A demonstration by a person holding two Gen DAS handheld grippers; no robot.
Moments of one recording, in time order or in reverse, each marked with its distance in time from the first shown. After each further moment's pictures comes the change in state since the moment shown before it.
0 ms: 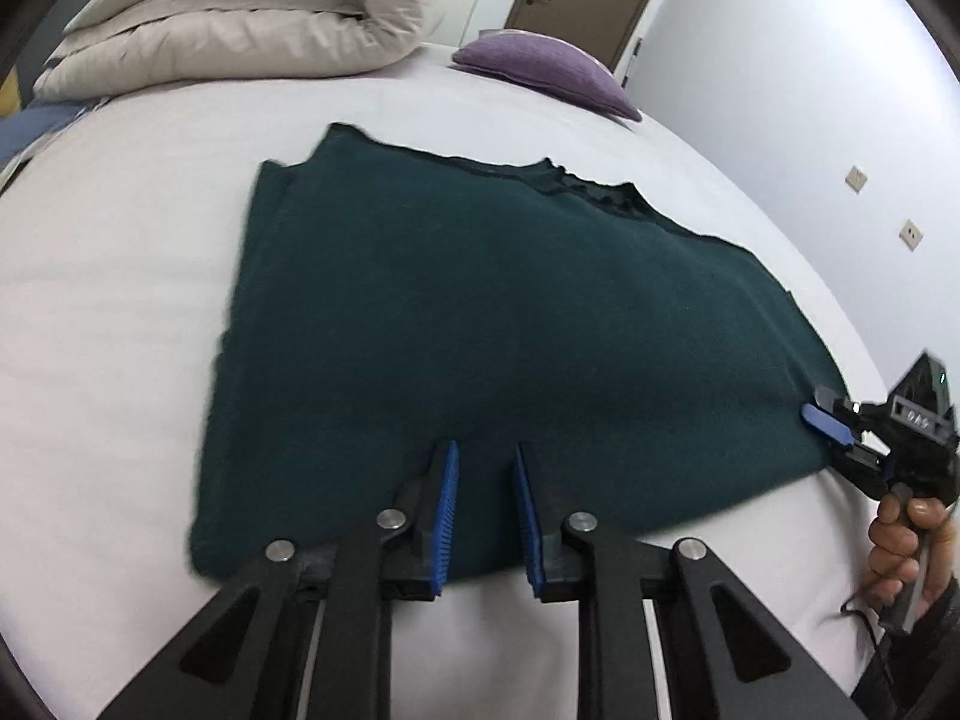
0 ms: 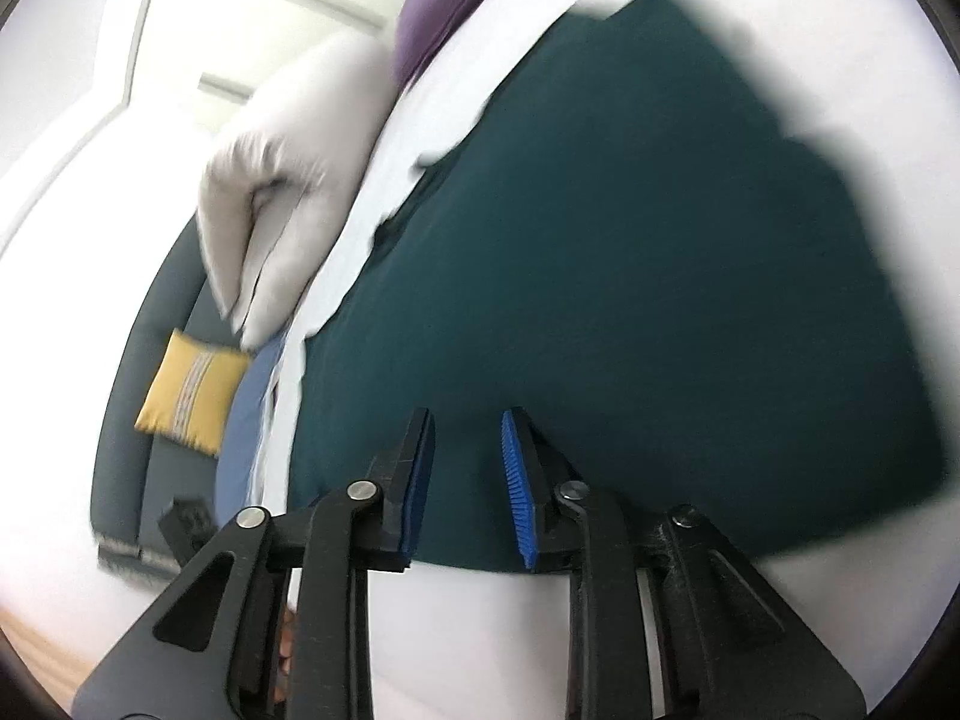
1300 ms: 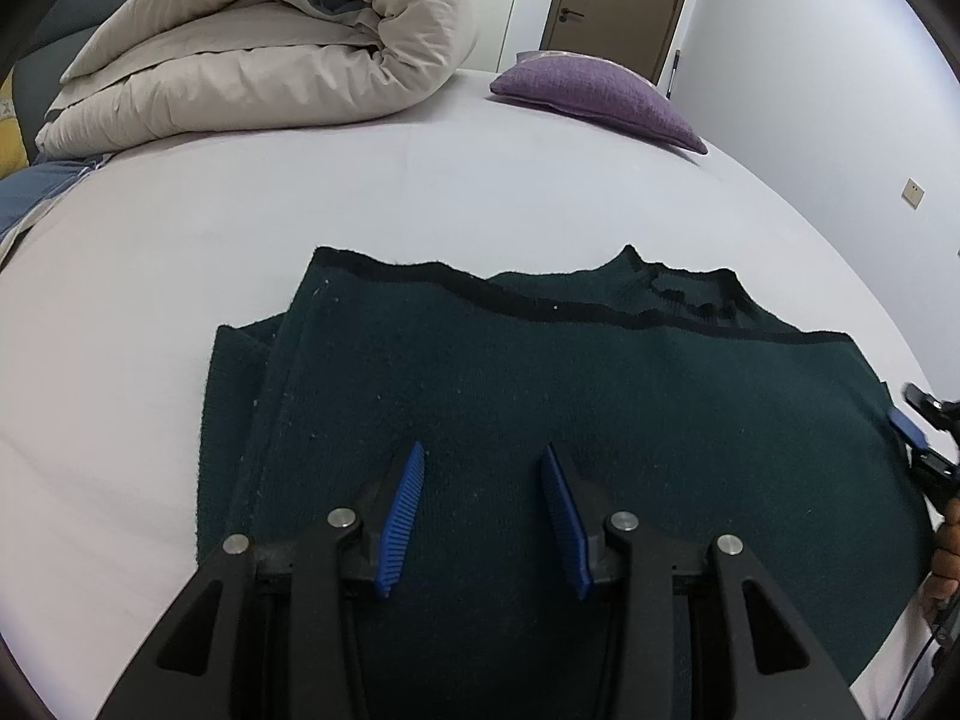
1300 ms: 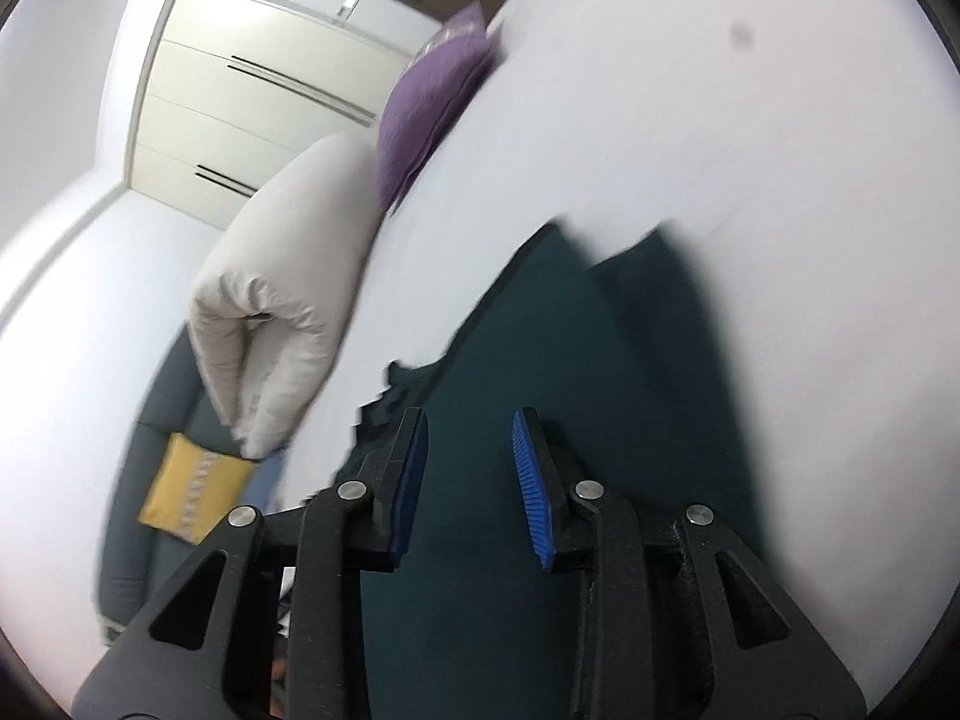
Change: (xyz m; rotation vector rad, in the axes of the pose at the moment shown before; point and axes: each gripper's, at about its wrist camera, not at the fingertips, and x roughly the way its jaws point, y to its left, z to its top) left arm 0.072 0.015 0.097 0.035 -0.061 0.156; right arm 0.051 -0.008 0.125 0.038 -0.172 0.015
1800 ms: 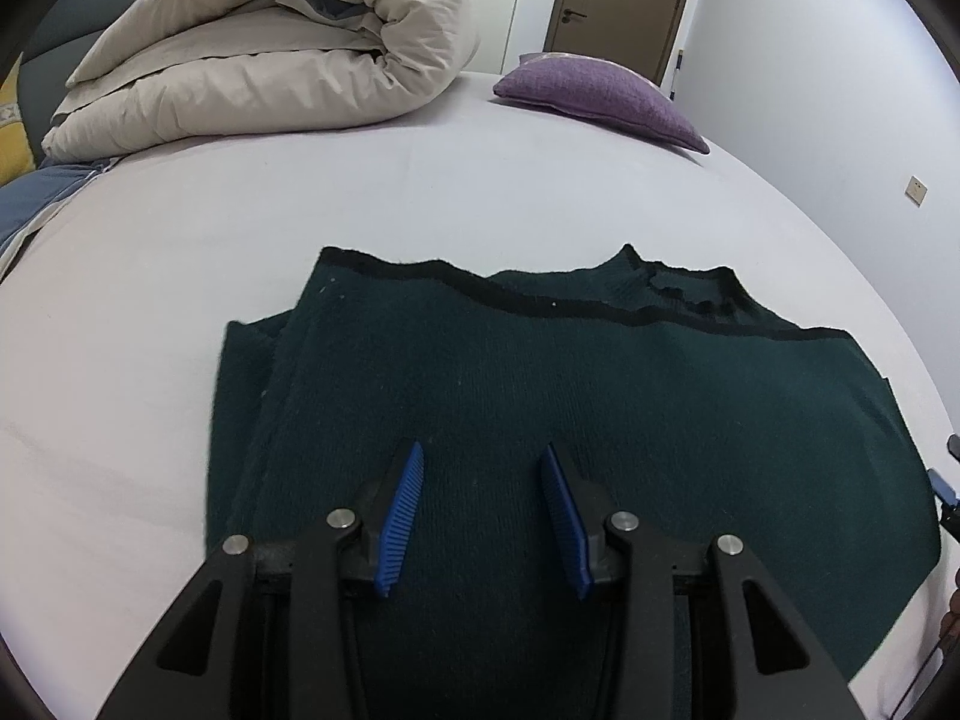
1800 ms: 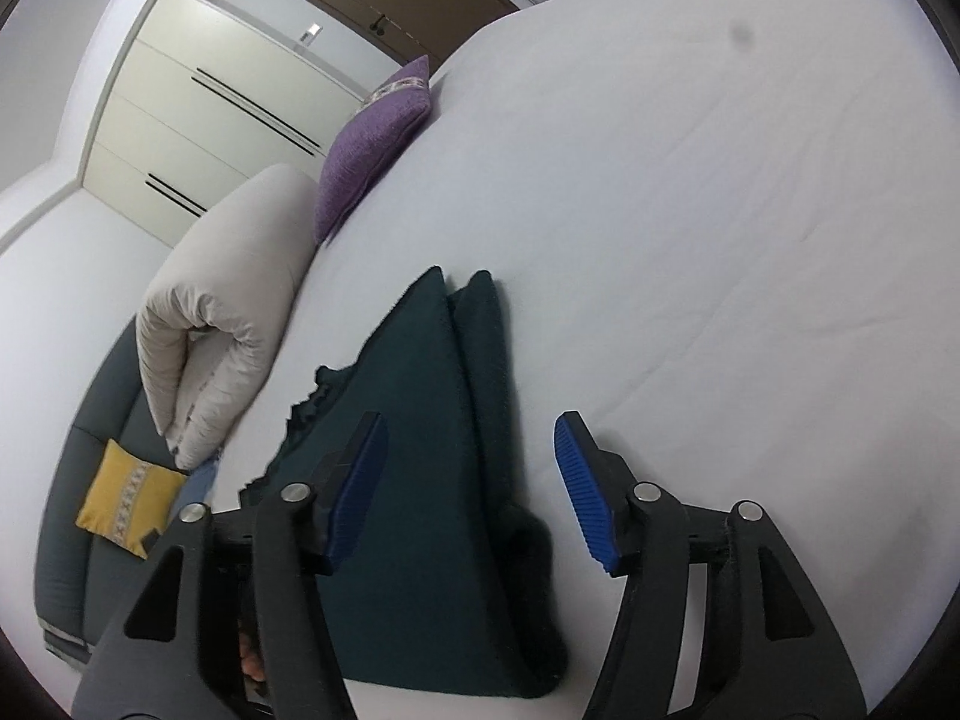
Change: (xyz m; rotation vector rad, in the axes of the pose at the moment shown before) left arm -0.012 -0.003 -0.003 -0.008 -0.001 0.015; right arm -0.095 -0.021 -0.018 -0.032 -0.056 -0.171
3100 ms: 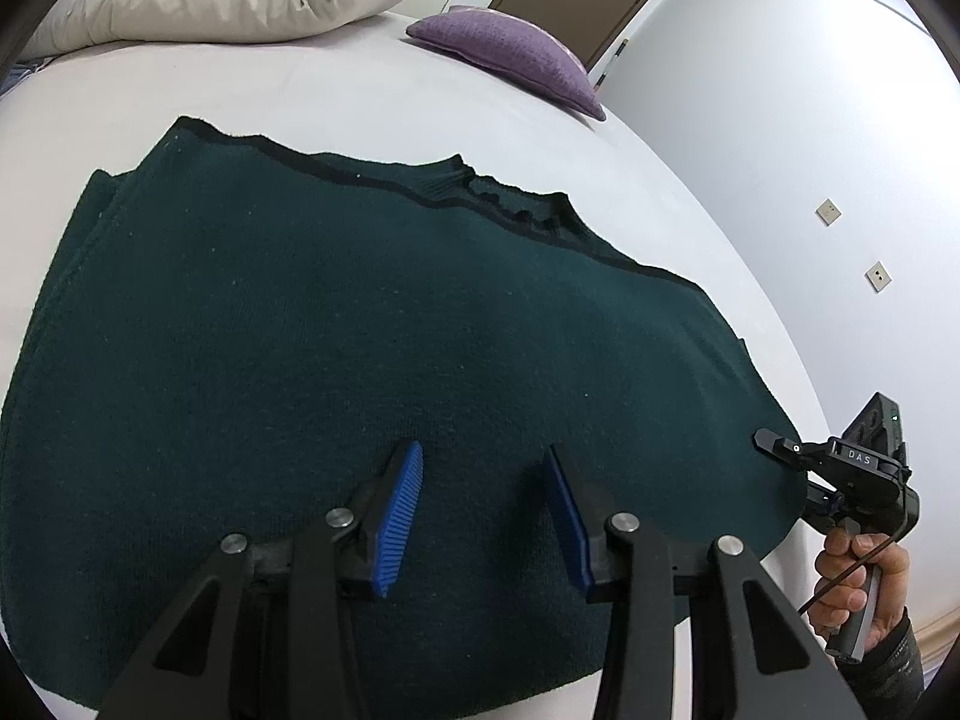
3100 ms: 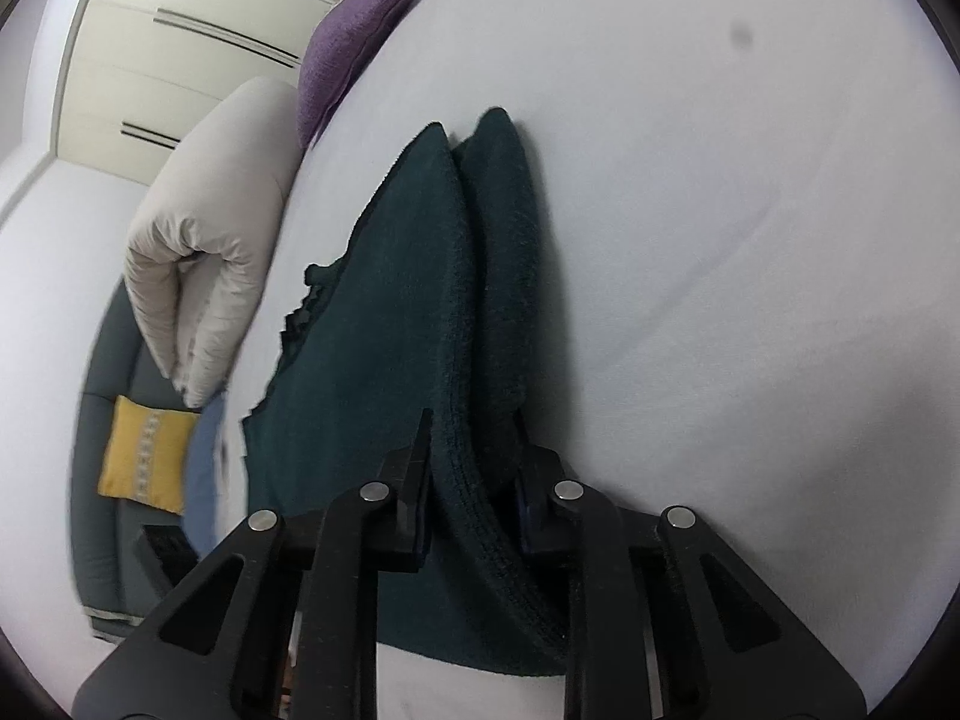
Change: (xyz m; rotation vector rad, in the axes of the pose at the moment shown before) left arm -0.017 -0.047 -0.039 -0.103 0.130 -0.331; right arm 0.037 0.025 -0.032 0.014 0.243 -0.020
